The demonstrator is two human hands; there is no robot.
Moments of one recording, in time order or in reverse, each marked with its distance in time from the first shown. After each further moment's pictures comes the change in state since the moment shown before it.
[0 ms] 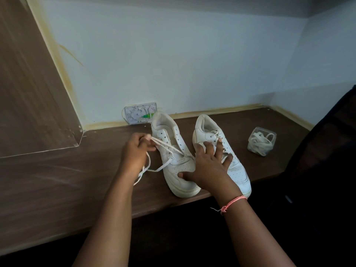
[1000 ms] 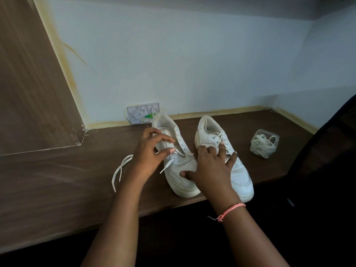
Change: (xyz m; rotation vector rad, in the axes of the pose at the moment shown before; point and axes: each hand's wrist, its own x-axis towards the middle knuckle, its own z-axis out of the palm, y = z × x) left_hand 0.001 -0.011 0.007 0.301 -0.188 0.398; right_hand -0.012 -0.009 0.001 -0.044 0.157 0.032
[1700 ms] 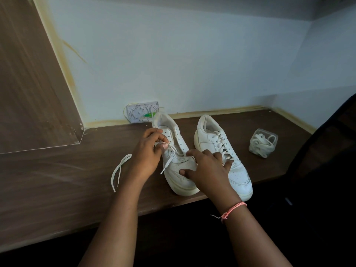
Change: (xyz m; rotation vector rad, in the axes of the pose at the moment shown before) left_hand 0.001 -0.002 0.003 0.032 0.033 -0.003; right_hand -0.004 0.000 -0.003 0.161 -0.070 -0.010
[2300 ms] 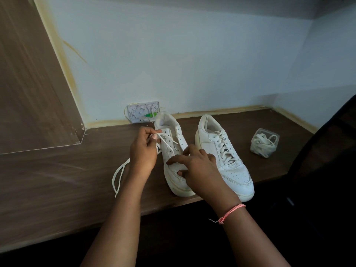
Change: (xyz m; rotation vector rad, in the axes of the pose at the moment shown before) left_hand 0.002 0.009 0.003 -0.222 0.245 -0.307; right_hand 0.005 -0.010 0.008 -0.049 -0.008 -0.331
